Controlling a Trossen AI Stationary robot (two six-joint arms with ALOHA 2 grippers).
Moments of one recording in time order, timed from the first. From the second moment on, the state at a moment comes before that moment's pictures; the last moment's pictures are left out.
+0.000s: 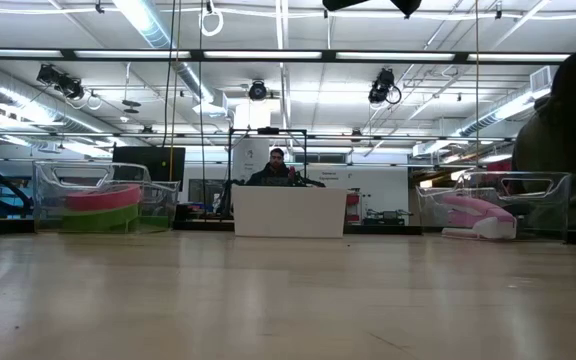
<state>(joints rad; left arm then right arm) -1.16 1.46 0.82 -0.57 -0.05 -2.20 0.48 1.66 1.36 -0.50 0.51 0.41</state>
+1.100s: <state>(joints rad) -1.19 1.55 0.82 -0.48 -0.02 -2.14 0.48 1.66 1.36 -0.50 0.51 0.41</state>
